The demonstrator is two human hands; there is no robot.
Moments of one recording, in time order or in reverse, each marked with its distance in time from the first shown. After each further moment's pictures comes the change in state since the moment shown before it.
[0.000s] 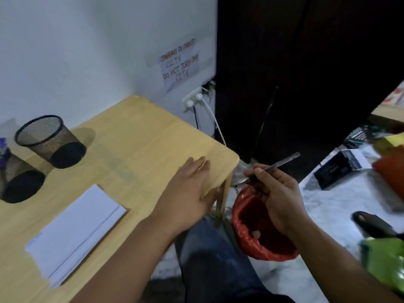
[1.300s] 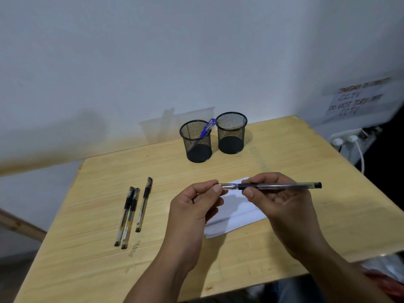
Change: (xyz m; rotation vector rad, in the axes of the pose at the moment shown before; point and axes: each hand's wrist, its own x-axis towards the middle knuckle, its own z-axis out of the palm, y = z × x) left_hand -0.185 -0.073 -0.086 -1.322 0.982 -0.728; right_hand -0.090 0.028 0.229 -0.372 -0.797 -0.411
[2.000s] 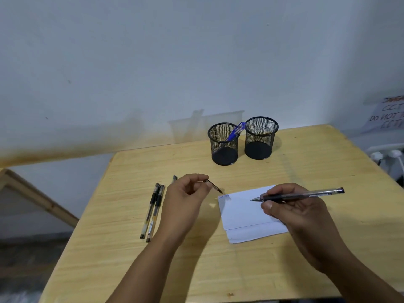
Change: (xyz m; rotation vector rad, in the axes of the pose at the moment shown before) left_hand 0.040 0.007 -0.059 0.362 0.182 0.183; right_hand 0.010 0.019 0.009 0.119 -0.137 0.189
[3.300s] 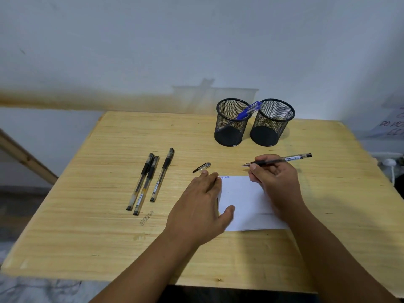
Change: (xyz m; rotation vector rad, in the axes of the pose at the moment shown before) left_hand -0.006 -0.078 0.026 0.916 -0.261 0.423; right_hand 0.079 0.046 0.028 -0.115 0.078 0.049
